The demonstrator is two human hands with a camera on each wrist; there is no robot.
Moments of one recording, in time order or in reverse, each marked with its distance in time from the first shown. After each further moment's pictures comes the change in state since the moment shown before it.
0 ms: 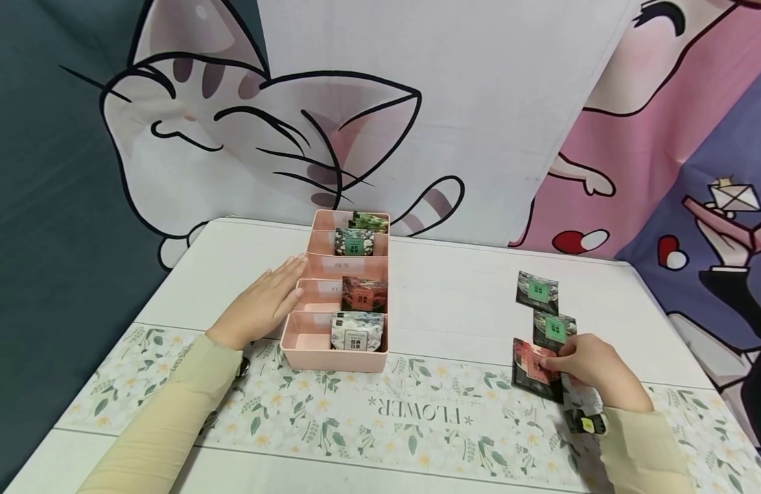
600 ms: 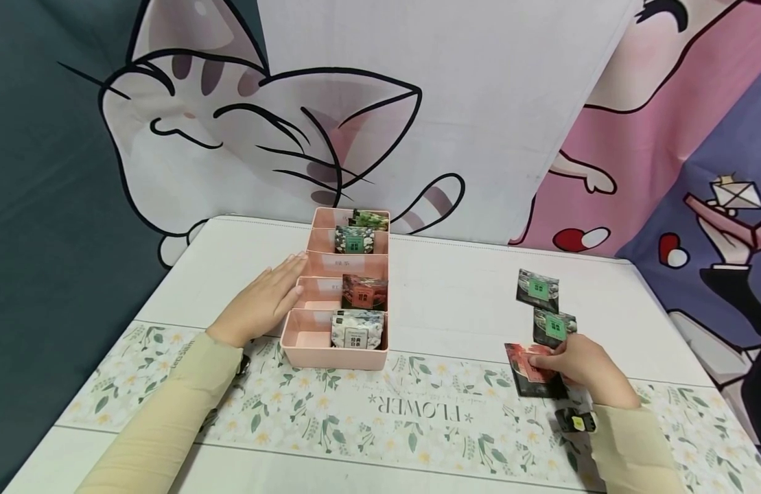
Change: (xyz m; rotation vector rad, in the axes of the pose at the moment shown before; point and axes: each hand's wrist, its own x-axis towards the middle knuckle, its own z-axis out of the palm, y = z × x) left_hand -0.001 0.002 -0.002 -0.012 -0.007 -0.002; right_hand 0.006 0.000 0.014 -0.006 -0.004 -0.019
